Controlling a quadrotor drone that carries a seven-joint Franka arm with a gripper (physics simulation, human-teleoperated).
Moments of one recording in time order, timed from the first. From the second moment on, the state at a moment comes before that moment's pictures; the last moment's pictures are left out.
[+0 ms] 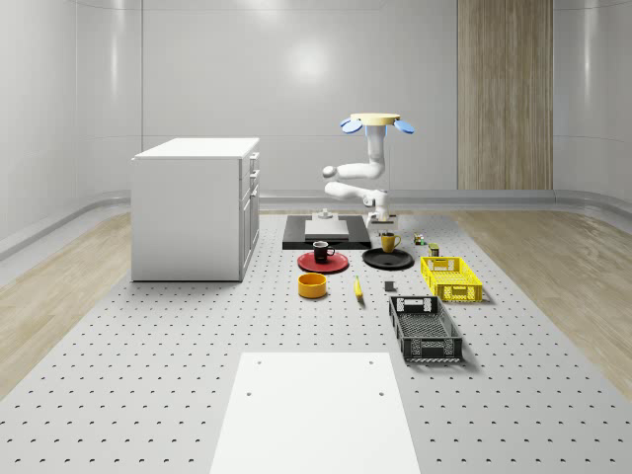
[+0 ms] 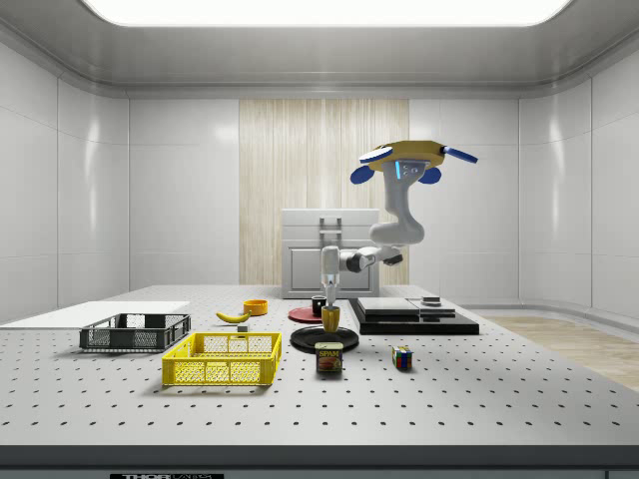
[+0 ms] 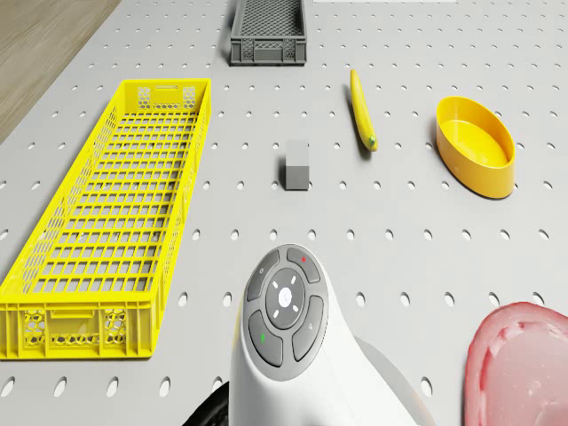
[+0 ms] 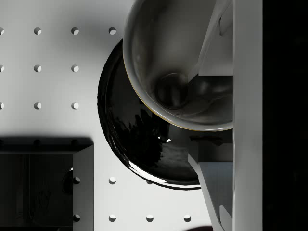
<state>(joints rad) -1.21 -1.43 1.06 -2.75 -2.09 1.63 1.65</state>
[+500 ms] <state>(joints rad) -1.22 -1.42 0.99 -2.70 -2.17 1.66 1.64</state>
